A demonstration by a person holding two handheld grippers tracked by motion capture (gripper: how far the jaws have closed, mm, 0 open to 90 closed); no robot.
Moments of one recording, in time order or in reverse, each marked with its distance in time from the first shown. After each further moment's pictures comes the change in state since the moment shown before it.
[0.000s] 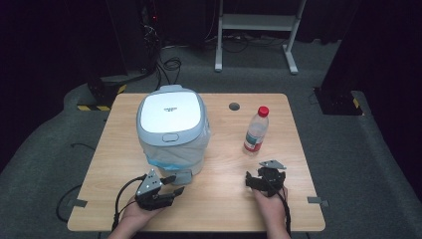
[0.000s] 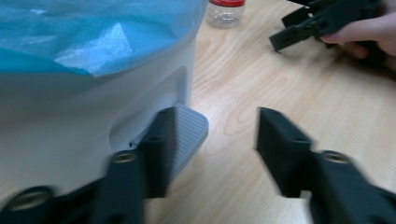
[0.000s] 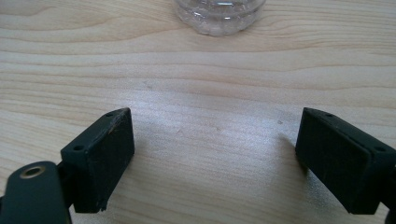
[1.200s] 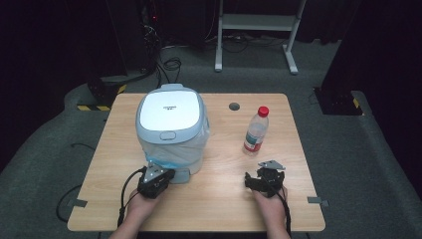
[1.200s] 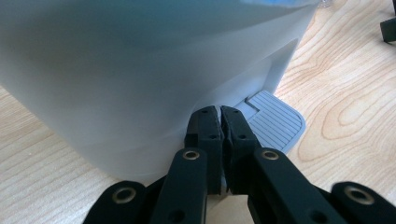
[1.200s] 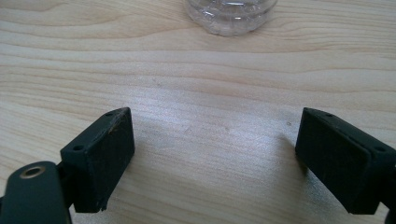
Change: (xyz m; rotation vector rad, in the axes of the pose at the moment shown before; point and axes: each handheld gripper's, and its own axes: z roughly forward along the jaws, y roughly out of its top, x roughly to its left) left arm 0.031 -0.010 0.026 0.067 0.204 -0.092; right arm 0.001 -0.001 0.000 -0.005 0.023 -0.029
